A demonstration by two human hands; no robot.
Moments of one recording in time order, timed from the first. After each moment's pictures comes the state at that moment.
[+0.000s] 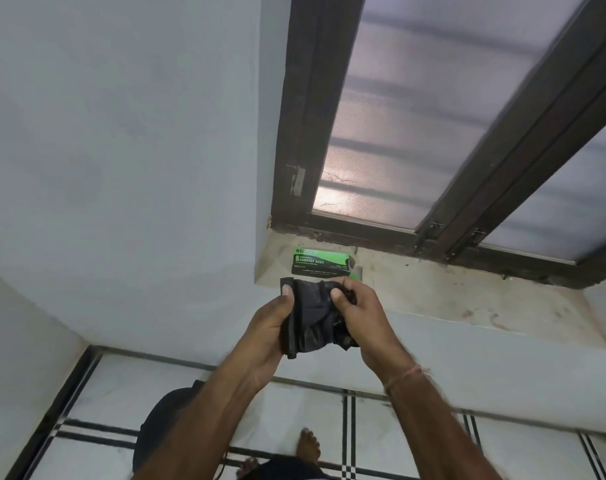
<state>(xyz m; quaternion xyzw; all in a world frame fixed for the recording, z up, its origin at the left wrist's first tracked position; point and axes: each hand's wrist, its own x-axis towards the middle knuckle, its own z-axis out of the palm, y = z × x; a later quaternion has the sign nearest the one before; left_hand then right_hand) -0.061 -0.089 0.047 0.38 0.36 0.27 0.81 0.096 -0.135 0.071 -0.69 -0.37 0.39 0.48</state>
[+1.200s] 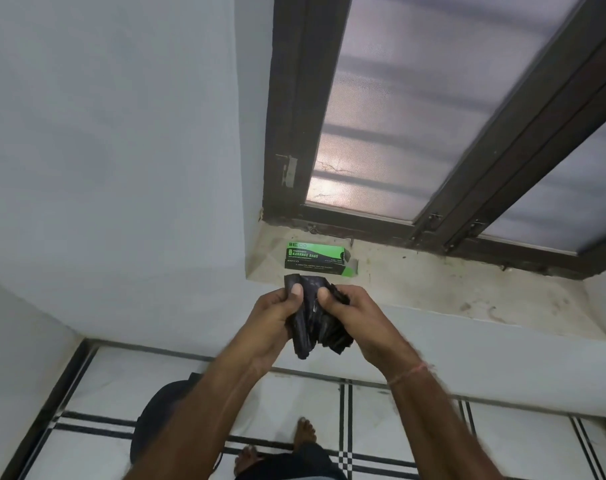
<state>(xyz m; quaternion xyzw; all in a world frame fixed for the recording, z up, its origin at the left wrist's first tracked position) -0.038 -0.075 0.044 0.38 0.35 0.27 0.81 0.118 -0.133 0.067 -0.62 -0.39 0.51 0.45</state>
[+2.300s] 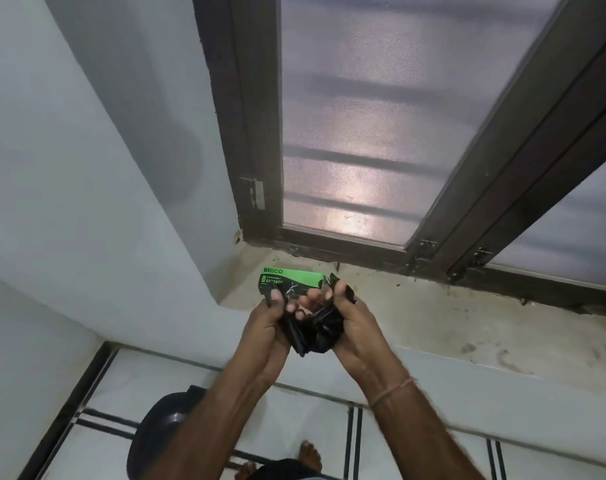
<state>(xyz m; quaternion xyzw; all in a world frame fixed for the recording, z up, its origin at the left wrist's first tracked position) 0.069 -0.064 0.046 0.22 0.38 0.43 0.79 0.196 -0.099 0.064 -0.41 -0.10 0.64 0.64</state>
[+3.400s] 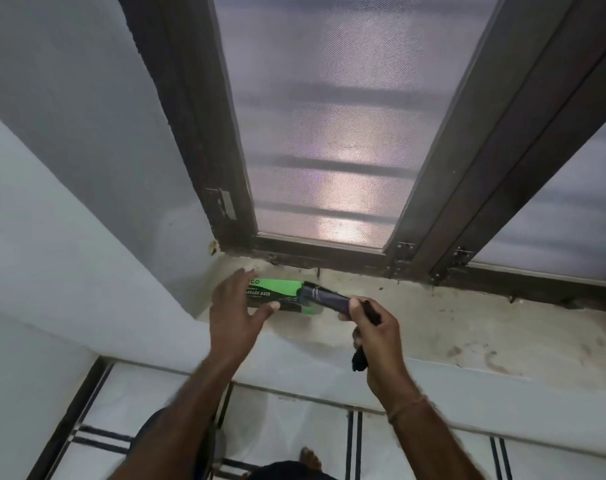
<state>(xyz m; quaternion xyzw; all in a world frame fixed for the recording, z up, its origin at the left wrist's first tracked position) 0.069 -0.008 -0.006 0.74 0.57 0.26 0.24 0.273 -0.120 0.017 -0.65 -0.21 0.42 0.60</state>
